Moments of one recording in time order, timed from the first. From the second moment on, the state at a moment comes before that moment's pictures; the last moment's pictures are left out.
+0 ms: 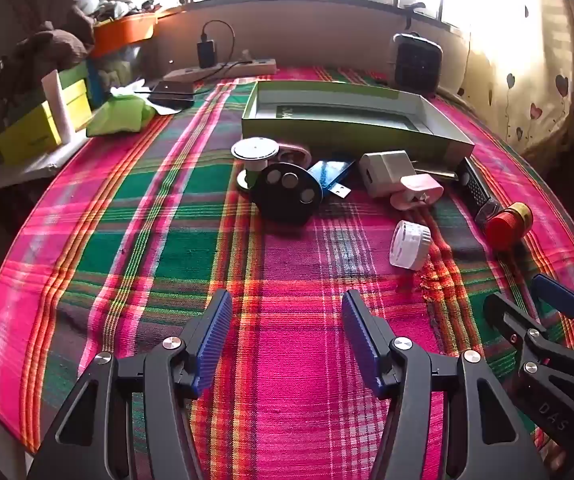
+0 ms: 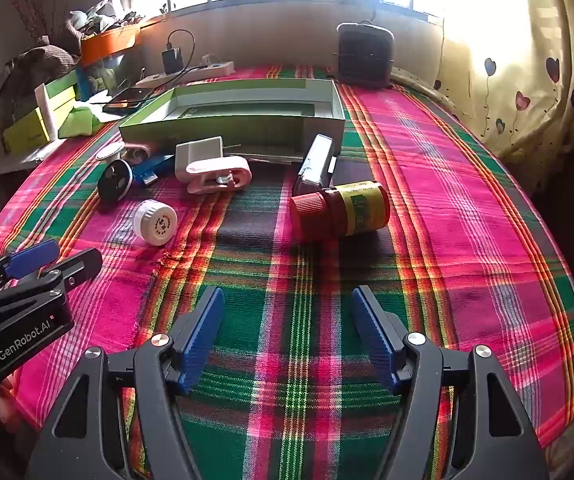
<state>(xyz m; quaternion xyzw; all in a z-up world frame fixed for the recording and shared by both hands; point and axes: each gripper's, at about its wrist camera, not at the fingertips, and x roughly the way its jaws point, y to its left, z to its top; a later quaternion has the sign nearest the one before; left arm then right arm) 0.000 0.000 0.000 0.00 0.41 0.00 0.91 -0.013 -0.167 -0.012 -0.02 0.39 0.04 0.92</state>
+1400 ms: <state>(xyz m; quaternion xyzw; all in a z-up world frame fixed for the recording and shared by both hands) 0.001 -0.002 0.000 0.00 0.41 0.00 0.91 -0.016 -0.169 -0.010 -0.02 0.38 0.04 0.93</state>
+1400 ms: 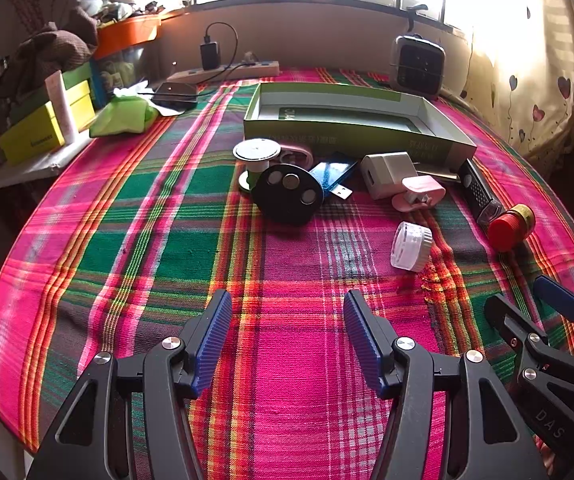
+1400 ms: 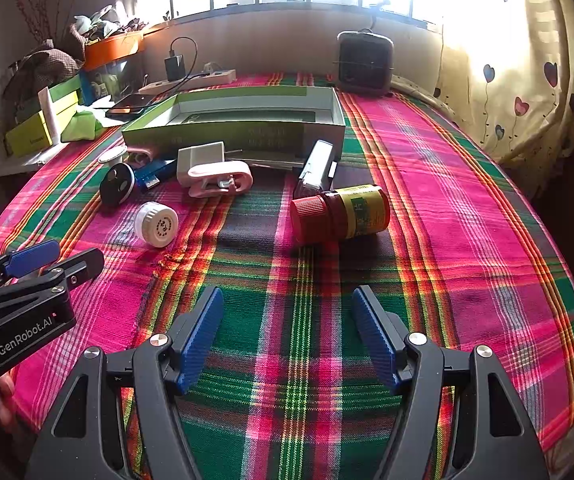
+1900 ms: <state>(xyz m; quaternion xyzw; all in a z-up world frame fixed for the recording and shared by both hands) 0.001 -0.001 0.003 0.00 0.41 0.00 0.91 -0.017 -0.169 -0.011 -0.02 0.37 0.04 0.93</state>
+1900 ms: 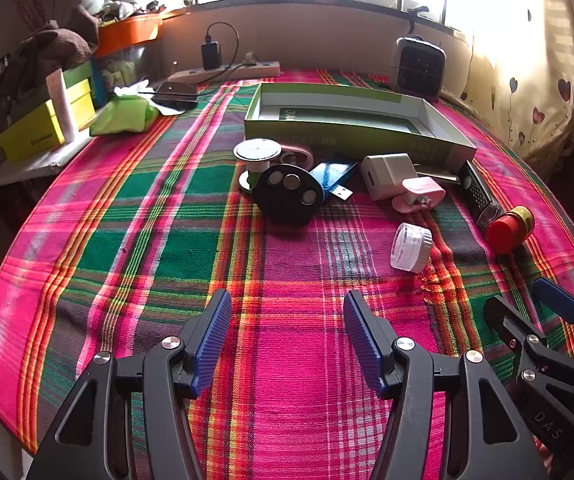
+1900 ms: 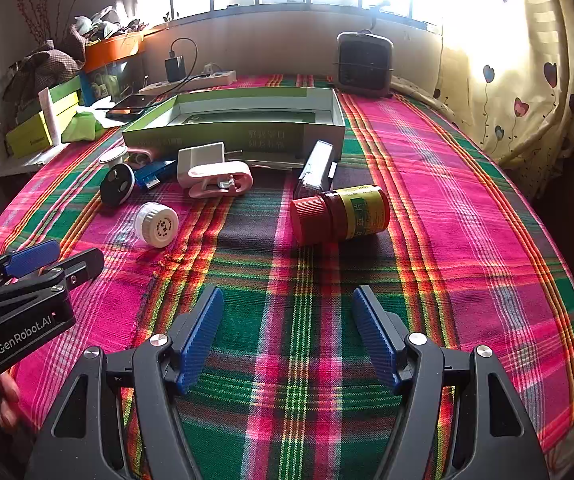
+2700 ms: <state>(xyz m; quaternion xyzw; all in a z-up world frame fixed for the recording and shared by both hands) 0.003 0.003 0.009 -0.01 0.42 -0.01 0.91 -0.004 -0.191 -0.004 0.01 0.39 0.05 0.92</state>
